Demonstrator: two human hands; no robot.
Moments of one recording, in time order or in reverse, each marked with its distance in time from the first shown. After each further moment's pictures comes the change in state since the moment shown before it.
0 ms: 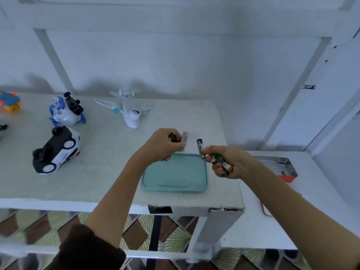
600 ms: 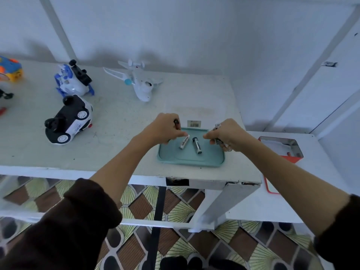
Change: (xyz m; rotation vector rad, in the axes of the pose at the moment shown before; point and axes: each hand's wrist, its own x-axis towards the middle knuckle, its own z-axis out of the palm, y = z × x) left_hand 0.005 -0.064 -0.024 0.374 -0.016 0.018; right_hand 0.029 0.014 0.043 -0.604 0.281 -0.208
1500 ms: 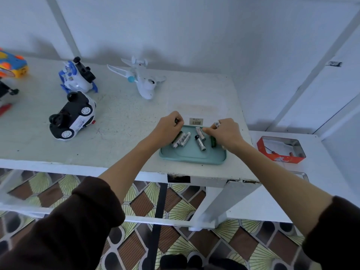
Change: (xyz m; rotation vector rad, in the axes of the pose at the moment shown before) left_hand -0.003 -0.012 0.022 -0.135 0.145 -0.001; right_hand 0.014 0.016 0.015 -0.232 0.222 -0.287
